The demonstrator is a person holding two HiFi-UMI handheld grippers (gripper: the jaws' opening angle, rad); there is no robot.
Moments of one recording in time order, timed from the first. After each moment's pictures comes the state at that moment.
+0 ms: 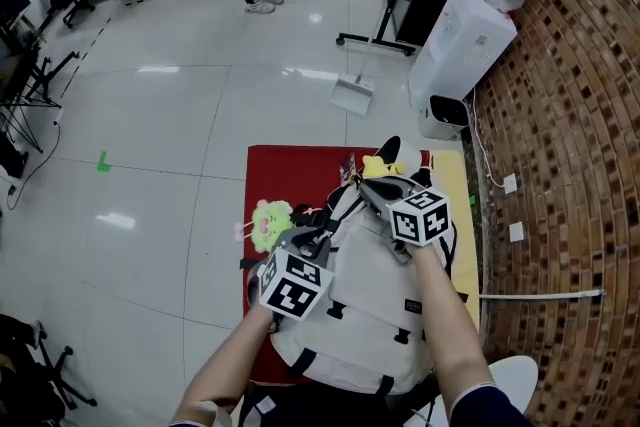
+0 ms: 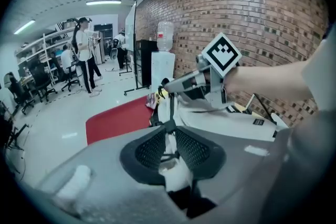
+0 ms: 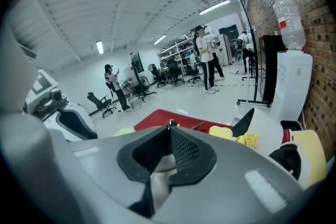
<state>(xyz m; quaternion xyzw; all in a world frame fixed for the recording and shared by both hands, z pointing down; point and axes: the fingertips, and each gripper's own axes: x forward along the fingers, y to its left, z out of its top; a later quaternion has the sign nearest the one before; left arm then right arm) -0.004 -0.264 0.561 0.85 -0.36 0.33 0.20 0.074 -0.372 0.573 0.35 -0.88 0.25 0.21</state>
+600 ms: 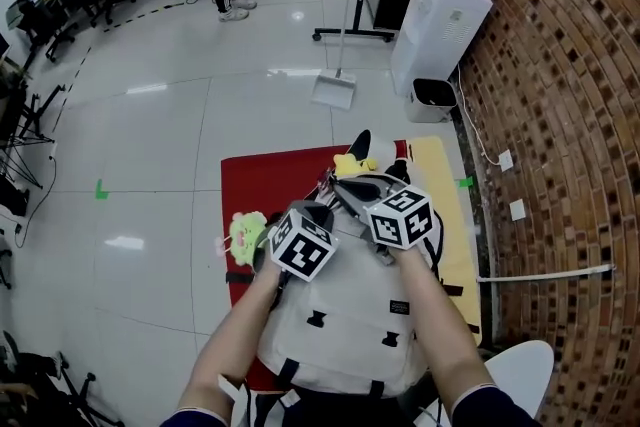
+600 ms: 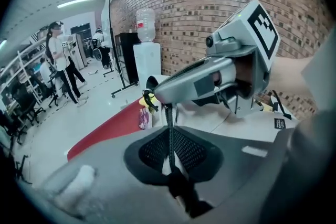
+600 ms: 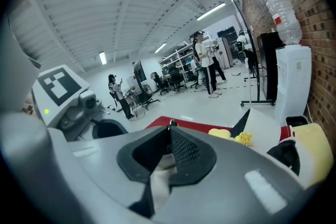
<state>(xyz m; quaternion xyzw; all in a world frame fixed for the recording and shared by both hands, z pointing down) 0.067 -0.326 0.592 0.86 -0.29 0.40 0.16 0.081 -0.369 0.560 0.34 -0.89 0.26 0.16</state>
